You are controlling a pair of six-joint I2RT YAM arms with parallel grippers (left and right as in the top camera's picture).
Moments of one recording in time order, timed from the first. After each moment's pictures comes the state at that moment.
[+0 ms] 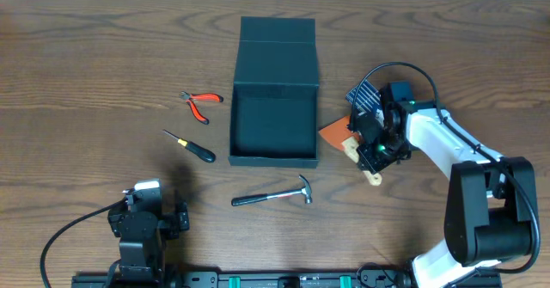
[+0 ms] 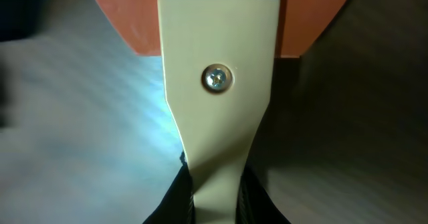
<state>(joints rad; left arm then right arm) -0.09 0.01 0.18 -0.82 -0.26 -0.04 0.12 1.77 1.01 -0.87 -0.26 -0.41</state>
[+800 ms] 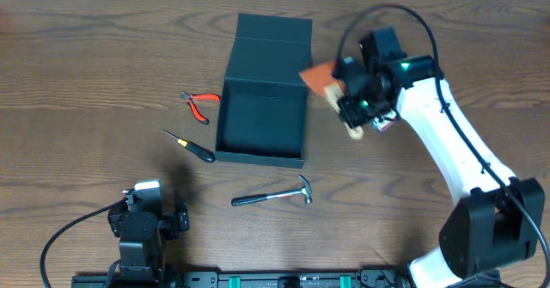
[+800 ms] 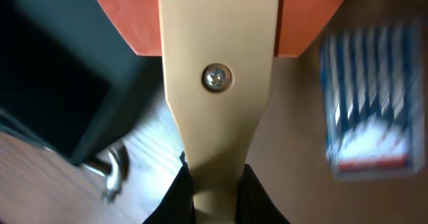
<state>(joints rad) -0.09 0.01 0.18 -0.82 -0.26 -0.04 0.30 1.72 1.47 -1.03 -0.19 -0.19</state>
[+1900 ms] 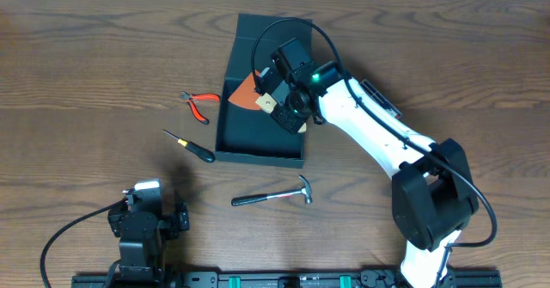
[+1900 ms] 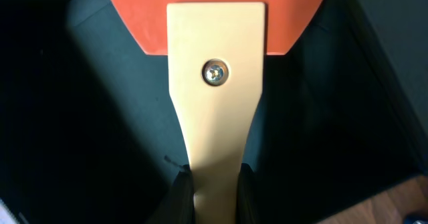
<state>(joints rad) -0.09 0.01 0.18 -0.82 -0.26 -0.04 0.58 1.97 1.56 -0.84 -0.12 -0.30</state>
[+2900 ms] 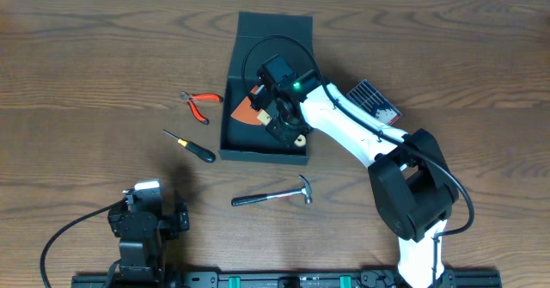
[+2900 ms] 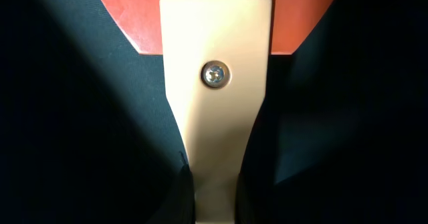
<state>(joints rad) -0.09 0.01 0.18 -0.82 -0.26 -0.04 0.64 2.06 1.56 -0.89 -0.02 -0.26</state>
